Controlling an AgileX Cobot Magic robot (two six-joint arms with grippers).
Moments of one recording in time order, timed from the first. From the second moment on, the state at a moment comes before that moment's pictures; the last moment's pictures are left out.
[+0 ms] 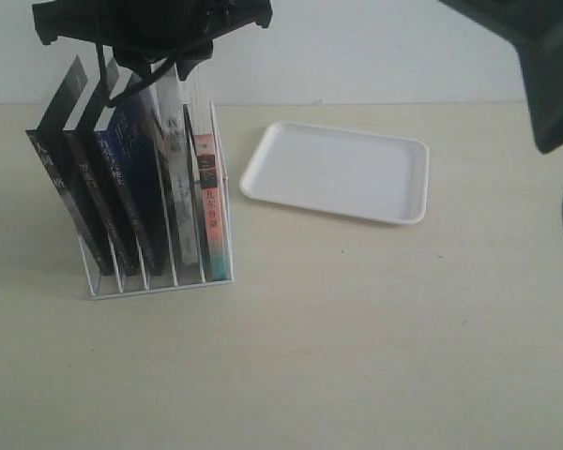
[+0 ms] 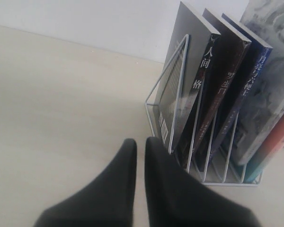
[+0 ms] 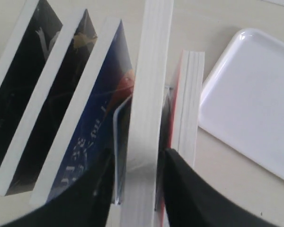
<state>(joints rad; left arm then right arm) -0.03 0.00 0.00 -0.10 0.32 -0.16 0.94 2.16 -2.31 -0.31 1.23 0.62</state>
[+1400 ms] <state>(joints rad) -0.03 0.00 0.00 -0.10 0.32 -0.16 0.97 2.20 -2.31 -0.07 1.14 0.52</state>
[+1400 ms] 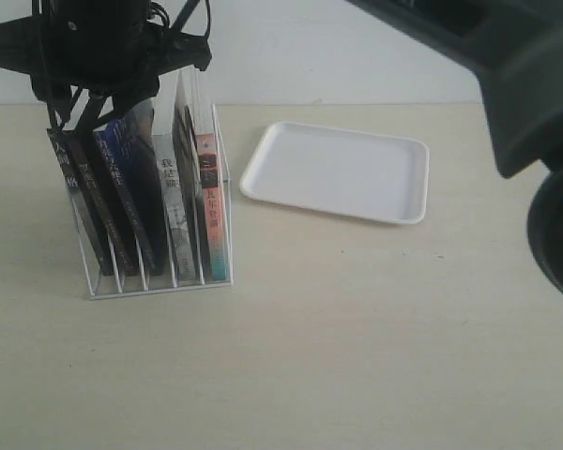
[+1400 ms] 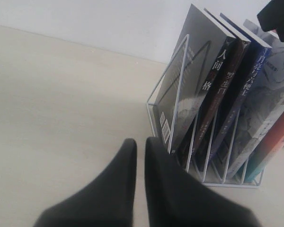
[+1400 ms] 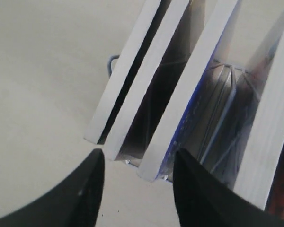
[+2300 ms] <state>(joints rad) -0.03 0.00 0.00 -0.10 0.32 -0.16 0.96 2.25 -2.31 -0.17 1.17 0.60</state>
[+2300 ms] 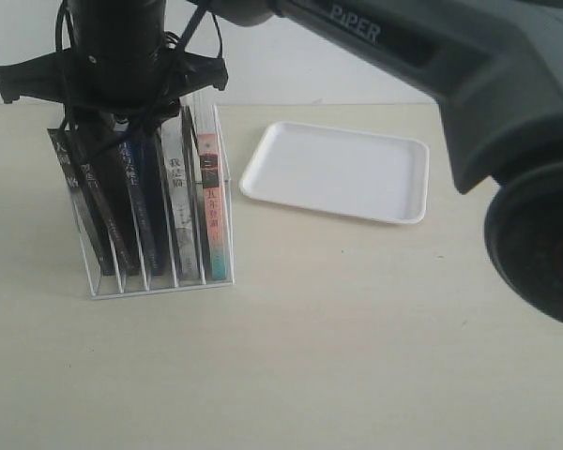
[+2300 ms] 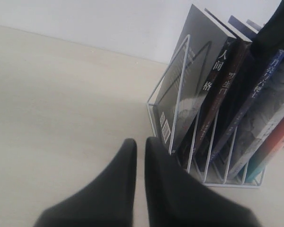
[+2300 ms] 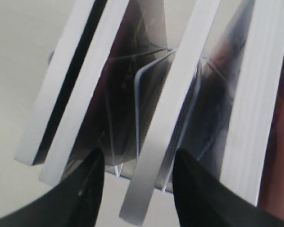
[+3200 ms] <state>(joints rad) -0.03 0.00 0.00 -0.10 0.32 -0.16 0.95 2.29 -2.31 -0.17 1.14 0.60</state>
